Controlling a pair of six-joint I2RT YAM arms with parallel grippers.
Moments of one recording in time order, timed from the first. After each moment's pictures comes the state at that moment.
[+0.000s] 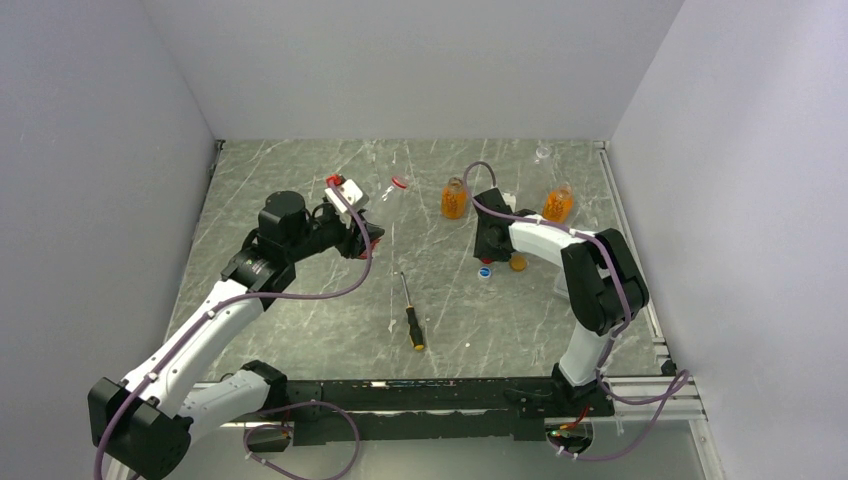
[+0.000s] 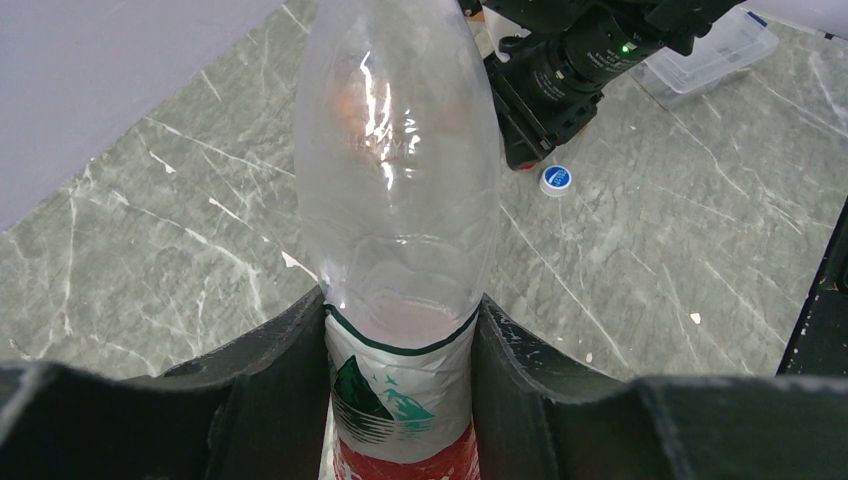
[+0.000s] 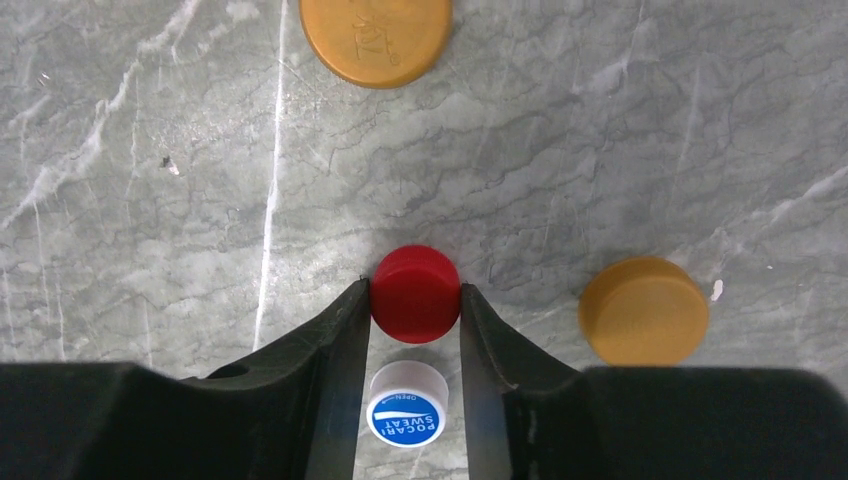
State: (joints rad) left arm -0.47 1.01 0.88 -0.11 0.43 0.16; right arm 0.42 1.77 1.05 -0.39 0.23 0.54
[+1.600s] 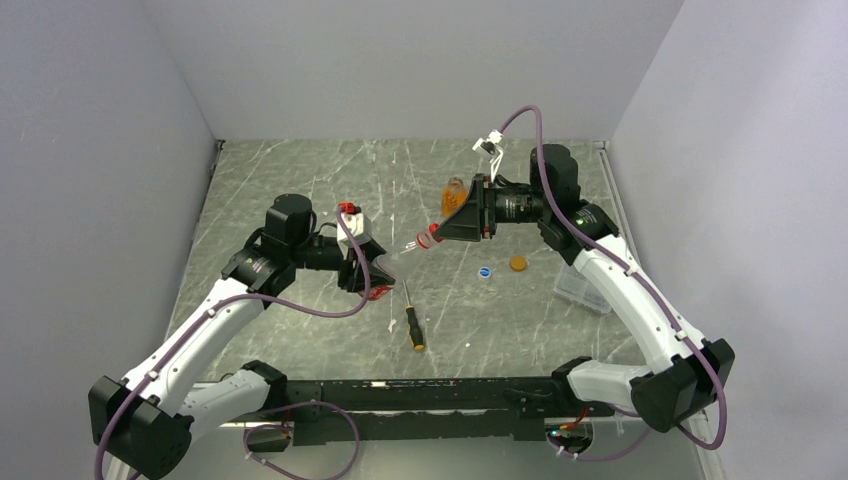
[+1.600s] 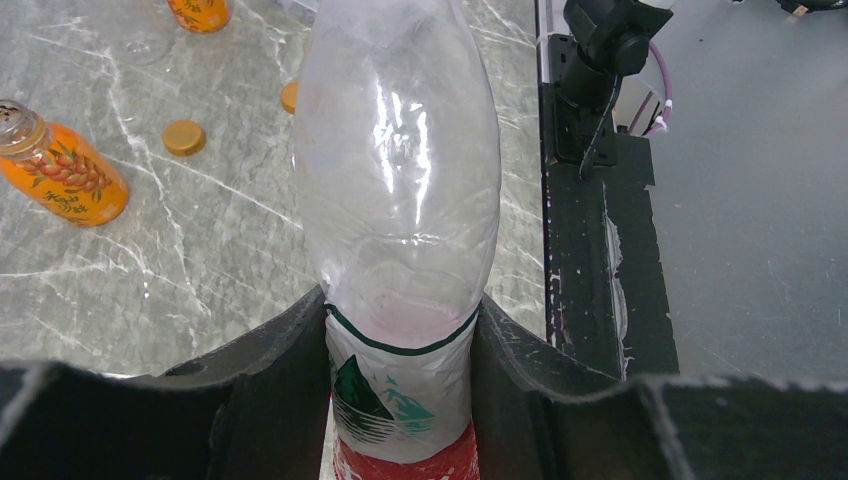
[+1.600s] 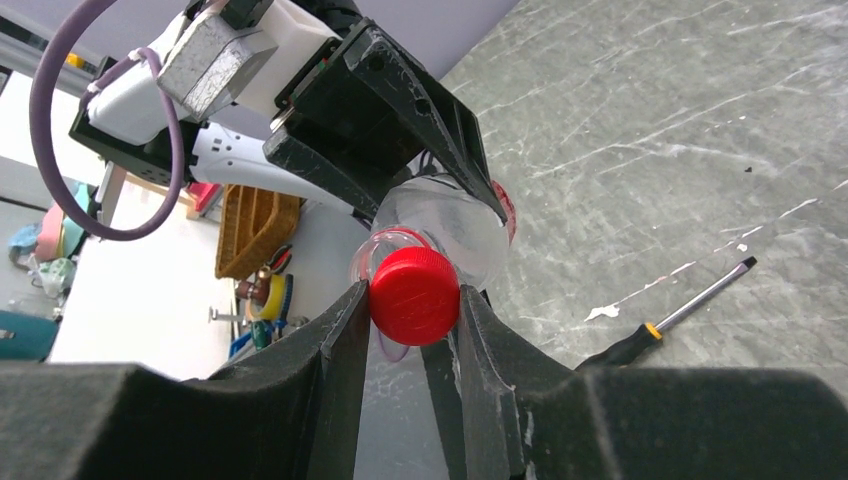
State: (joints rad) left arm -0.47 1.01 0.89 -0.30 0.98 0.30; right arm 0.44 1.21 1.24 -0.34 -0.99 0.49
